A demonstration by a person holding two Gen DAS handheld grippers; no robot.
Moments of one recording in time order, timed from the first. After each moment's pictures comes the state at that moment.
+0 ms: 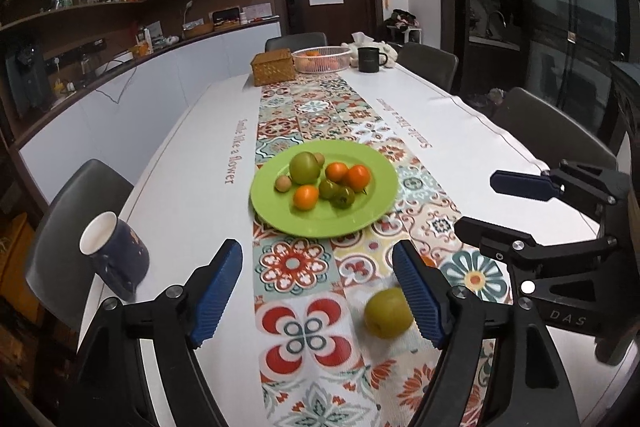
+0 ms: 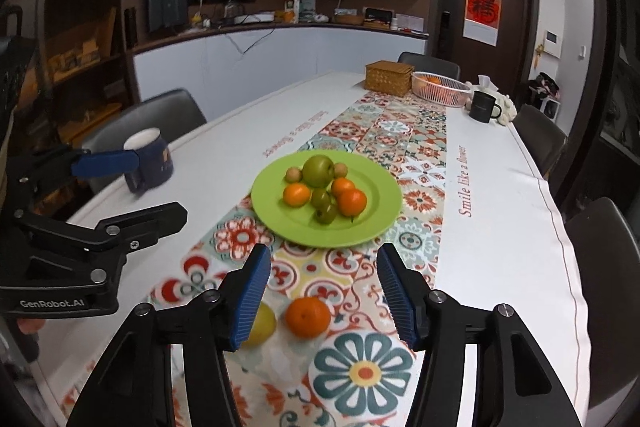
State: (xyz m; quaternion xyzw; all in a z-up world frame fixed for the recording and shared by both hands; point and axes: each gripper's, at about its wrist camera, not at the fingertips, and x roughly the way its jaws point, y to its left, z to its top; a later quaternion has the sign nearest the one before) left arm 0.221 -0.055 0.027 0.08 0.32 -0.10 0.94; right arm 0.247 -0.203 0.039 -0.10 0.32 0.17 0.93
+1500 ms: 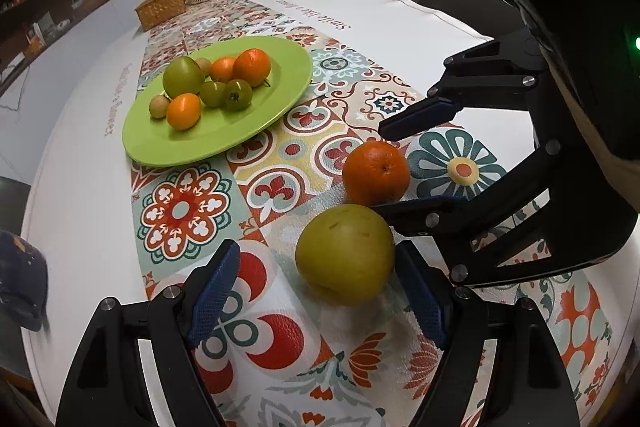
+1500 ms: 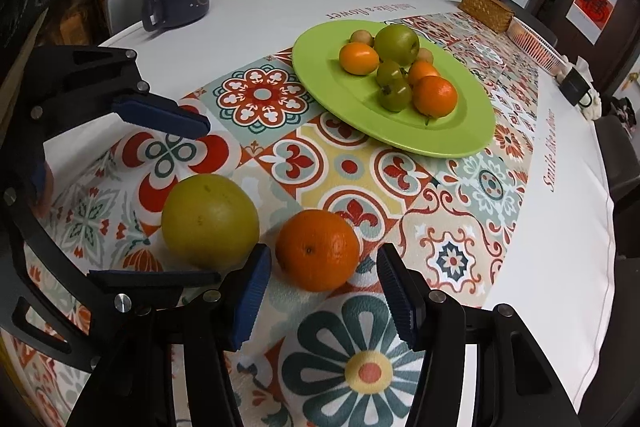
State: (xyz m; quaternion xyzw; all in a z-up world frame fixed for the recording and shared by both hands) left arm 0.264 -0.093 -0.077 0.16 0.44 -0.25 0.85; right arm 0.298 -0.174 -0.063 -0.24 0.46 0.26 0.82
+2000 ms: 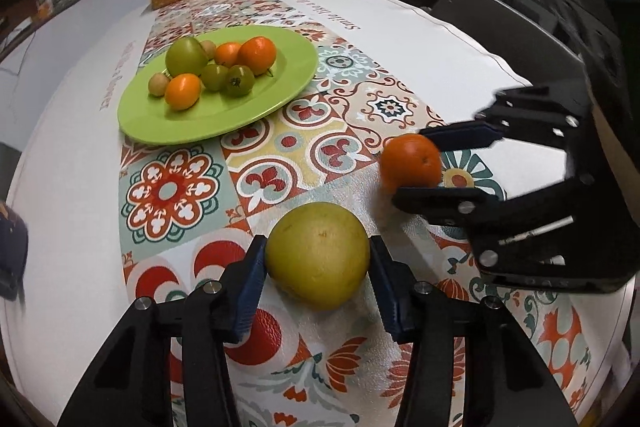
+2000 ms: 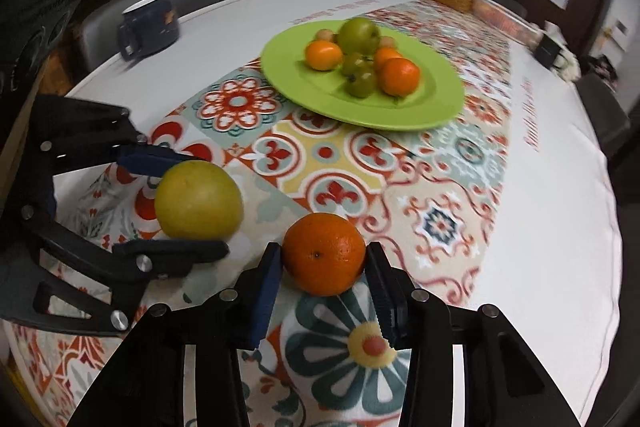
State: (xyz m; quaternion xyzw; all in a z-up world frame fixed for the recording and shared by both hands) left arm 0.261 -0.091 -0.081 0.11 0.46 -0.23 0.85; right arm 0.282 -0.199 -0.059 -0.16 0.45 0.21 0.85
